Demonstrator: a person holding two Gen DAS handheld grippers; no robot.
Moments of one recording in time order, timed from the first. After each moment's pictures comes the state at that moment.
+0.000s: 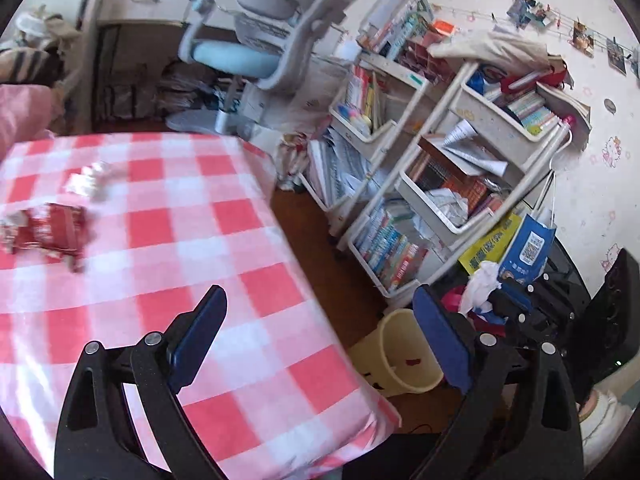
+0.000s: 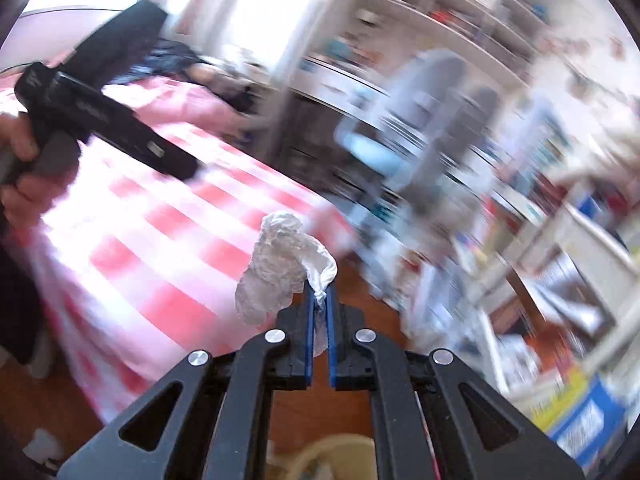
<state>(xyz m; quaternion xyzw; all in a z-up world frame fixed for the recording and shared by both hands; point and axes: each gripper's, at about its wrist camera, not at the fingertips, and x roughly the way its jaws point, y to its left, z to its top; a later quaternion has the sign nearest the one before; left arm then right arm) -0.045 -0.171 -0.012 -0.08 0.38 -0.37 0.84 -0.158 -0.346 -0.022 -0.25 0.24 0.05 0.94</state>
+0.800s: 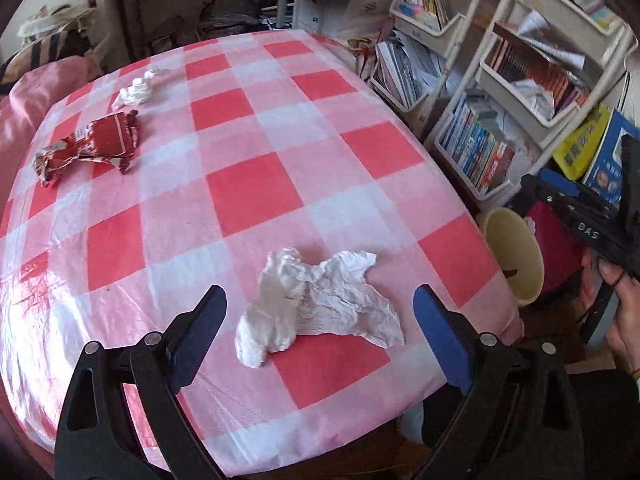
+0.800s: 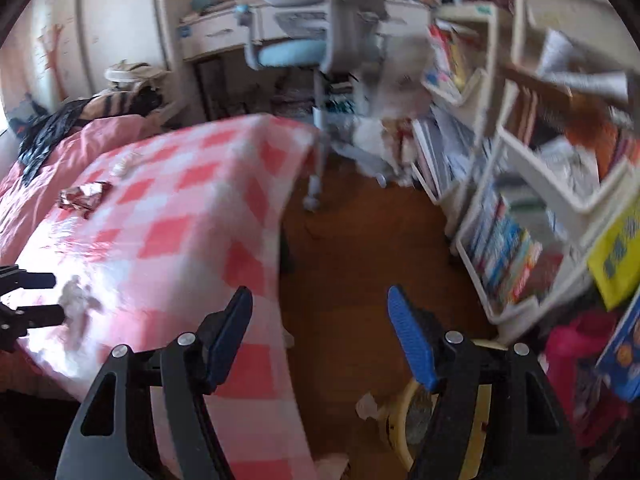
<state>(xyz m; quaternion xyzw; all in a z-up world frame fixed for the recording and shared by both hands) -0.054 -0.175 -0.114 0.10 0.50 -0.28 0.82 -0.123 -0.446 -0.132 0.07 0.39 -0.09 0.91</state>
